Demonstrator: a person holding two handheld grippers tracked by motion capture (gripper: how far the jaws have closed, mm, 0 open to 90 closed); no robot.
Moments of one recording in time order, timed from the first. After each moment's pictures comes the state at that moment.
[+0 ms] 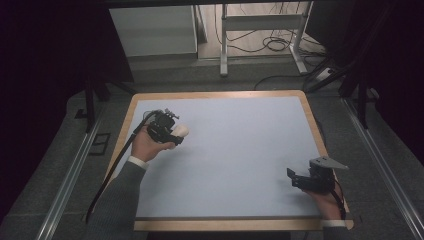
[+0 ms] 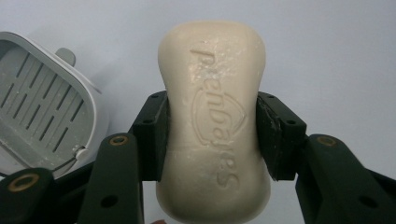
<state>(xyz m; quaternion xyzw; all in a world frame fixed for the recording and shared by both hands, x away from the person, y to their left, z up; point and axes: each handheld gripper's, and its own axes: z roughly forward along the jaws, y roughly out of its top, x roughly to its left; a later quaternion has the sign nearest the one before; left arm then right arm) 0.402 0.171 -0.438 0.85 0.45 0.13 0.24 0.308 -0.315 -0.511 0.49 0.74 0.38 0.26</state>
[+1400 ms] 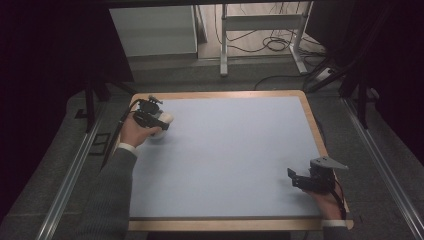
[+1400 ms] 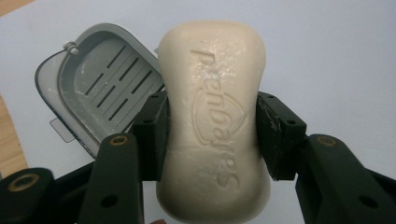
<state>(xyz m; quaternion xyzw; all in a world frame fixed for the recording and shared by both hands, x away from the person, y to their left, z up) 0.444 0.221 -0.435 0.81 0.52 0.12 0.23 0.309 -0.317 -0.513 0.50 0.74 0.37 0.26</state>
